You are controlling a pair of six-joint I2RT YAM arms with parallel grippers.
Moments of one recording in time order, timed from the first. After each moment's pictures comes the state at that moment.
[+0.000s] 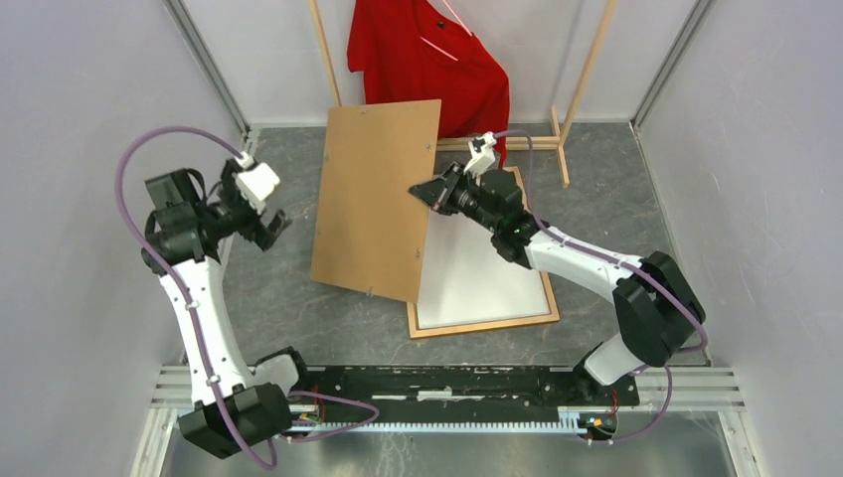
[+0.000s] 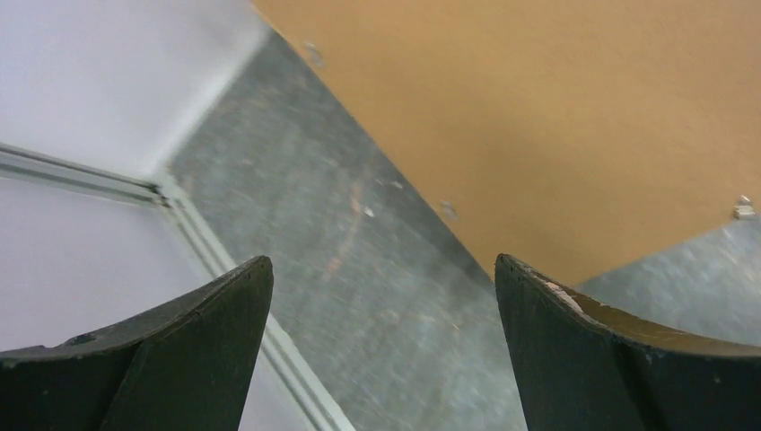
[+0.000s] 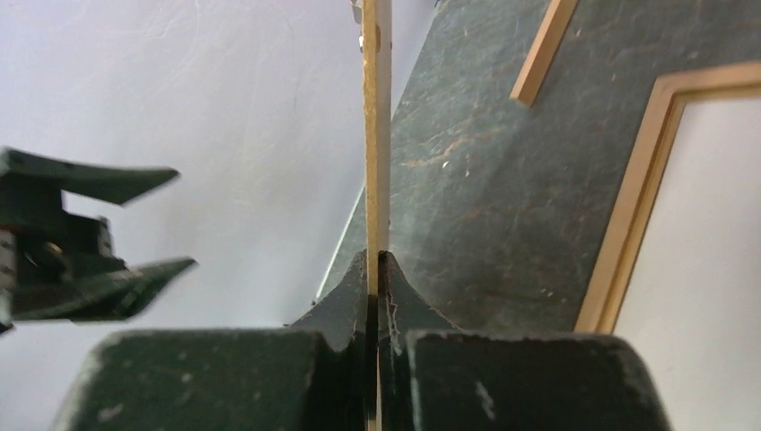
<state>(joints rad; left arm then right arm) 0.42 1.06 1.31 -0.93 0.84 1.00 0.68 1.55 1.01 0.48 -0.16 0.86</state>
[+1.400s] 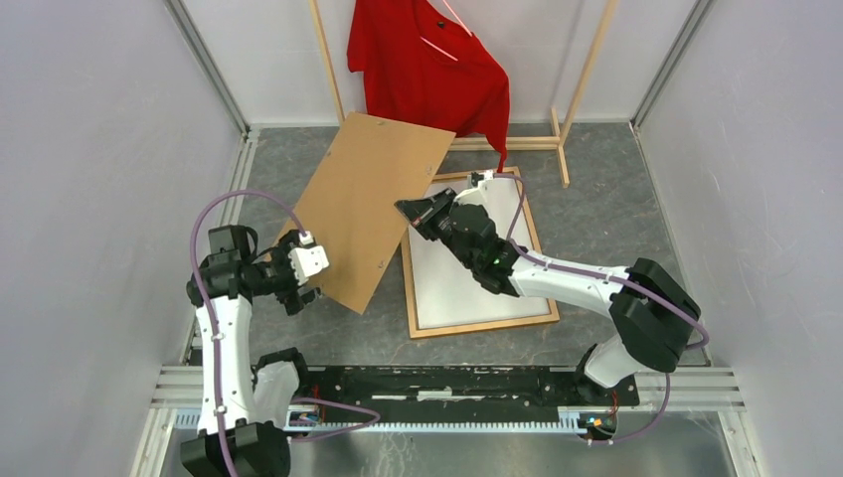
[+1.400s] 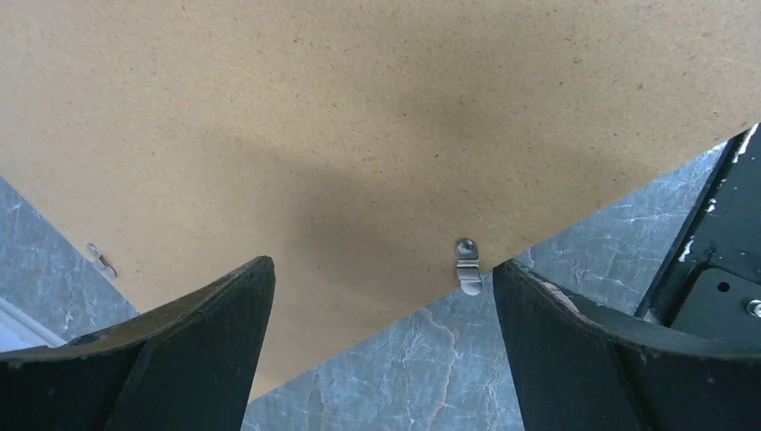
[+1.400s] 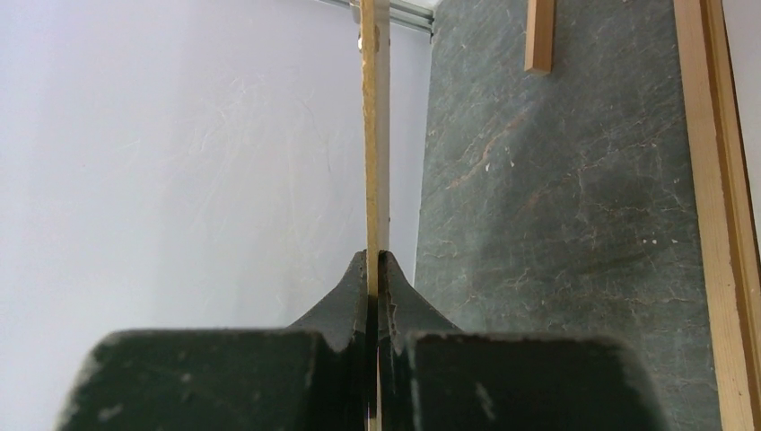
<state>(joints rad) 0.28 0.82 0.85 -1.15 0.79 1.41 0.92 1.54 0.93 0.51 0.33 1.26</state>
